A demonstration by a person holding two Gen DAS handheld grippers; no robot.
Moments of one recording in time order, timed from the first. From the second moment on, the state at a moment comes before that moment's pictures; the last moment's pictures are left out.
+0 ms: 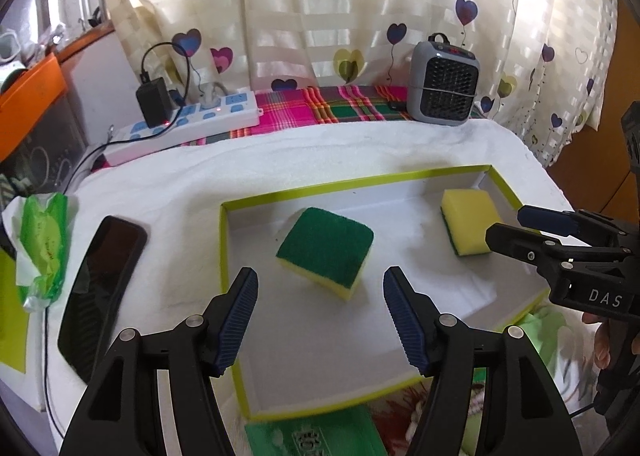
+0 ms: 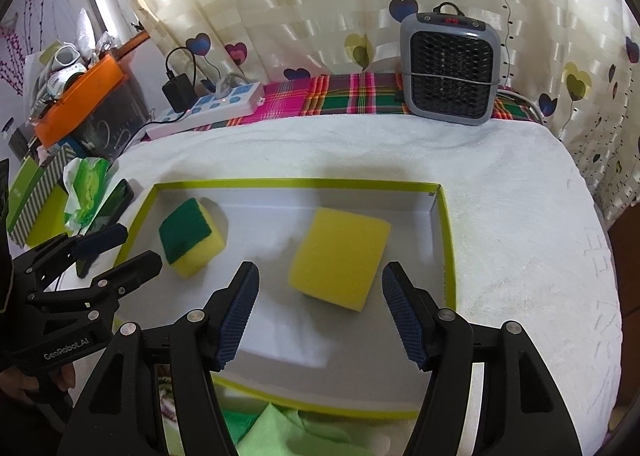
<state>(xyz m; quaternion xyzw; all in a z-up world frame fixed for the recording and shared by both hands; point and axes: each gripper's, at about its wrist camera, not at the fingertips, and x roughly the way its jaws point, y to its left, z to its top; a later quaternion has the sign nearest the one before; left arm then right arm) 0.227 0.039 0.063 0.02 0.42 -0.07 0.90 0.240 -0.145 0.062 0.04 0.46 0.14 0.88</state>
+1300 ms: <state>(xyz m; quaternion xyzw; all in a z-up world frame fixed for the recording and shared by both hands) 0.085 0.064 0.061 -0.01 0.39 -0.03 0.92 0.098 -0.148 0.077 0.04 0.40 0.16 0.90</state>
